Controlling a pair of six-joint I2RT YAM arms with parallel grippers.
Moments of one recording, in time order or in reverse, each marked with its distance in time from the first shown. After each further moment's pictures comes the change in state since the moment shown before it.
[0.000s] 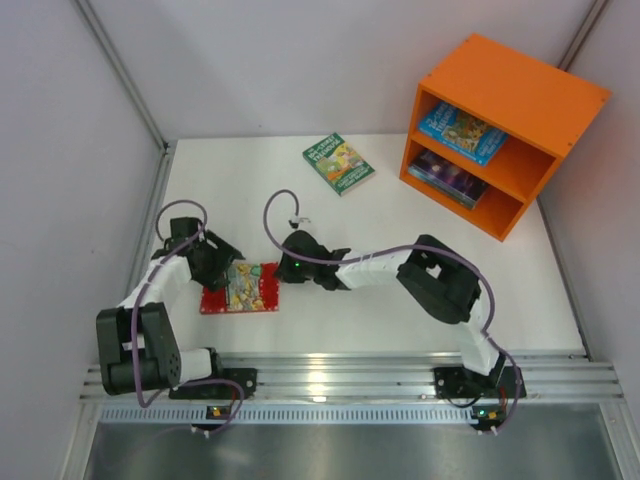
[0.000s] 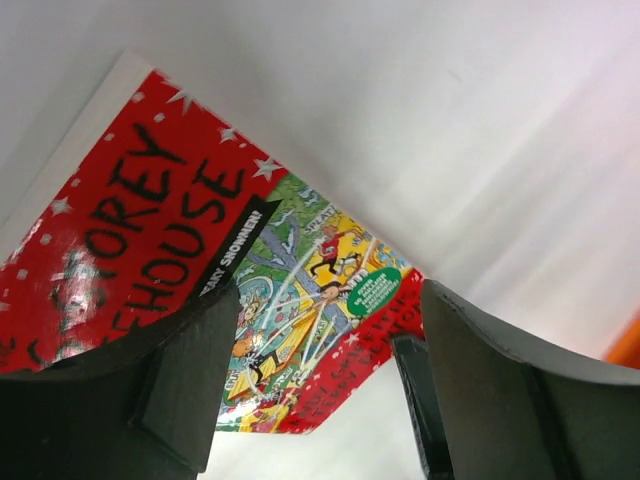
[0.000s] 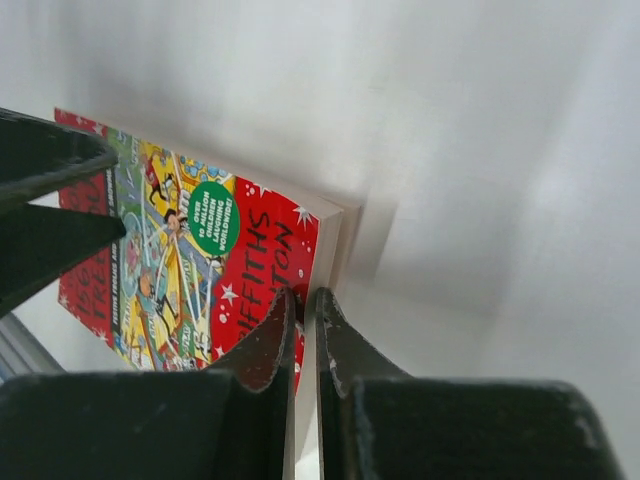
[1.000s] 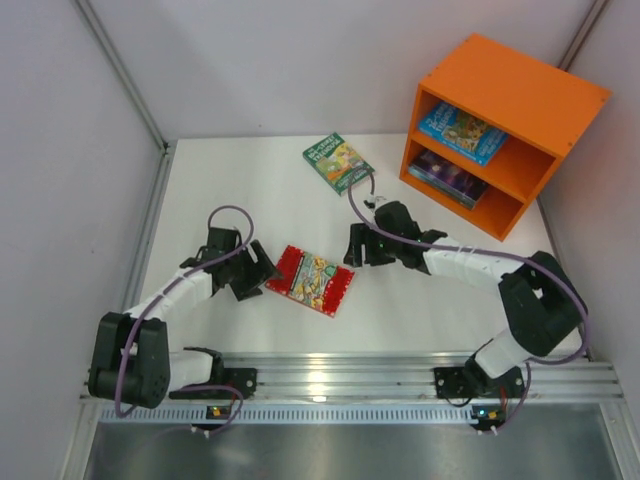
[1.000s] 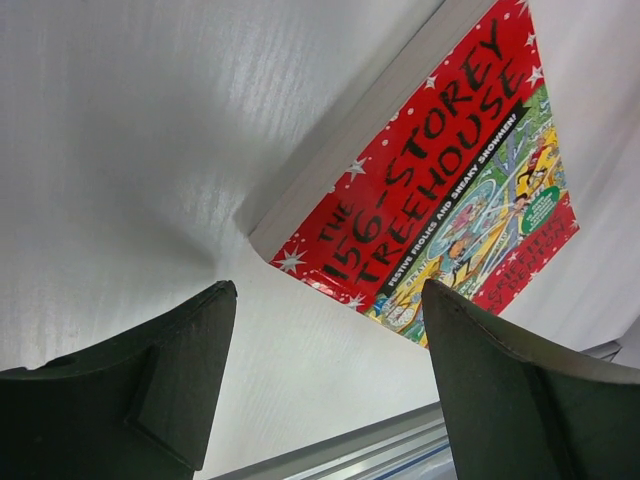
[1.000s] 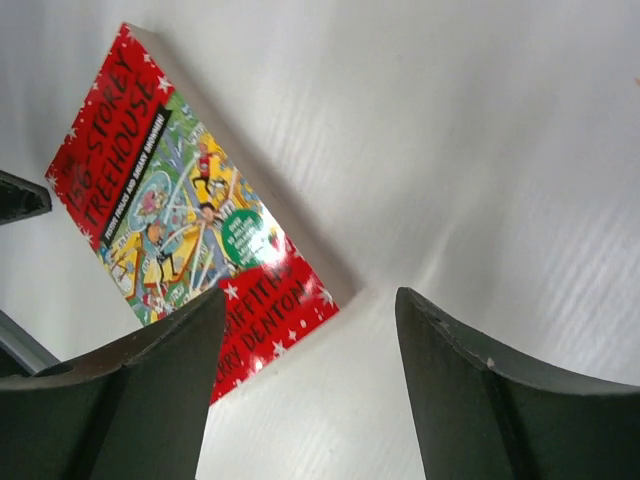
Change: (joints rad) left arm -0.325 -0.051 -0.097 0.124 0.159 0.122; right arm -0.390 -0.594 -0.484 -0.213 -0.232 -0.371
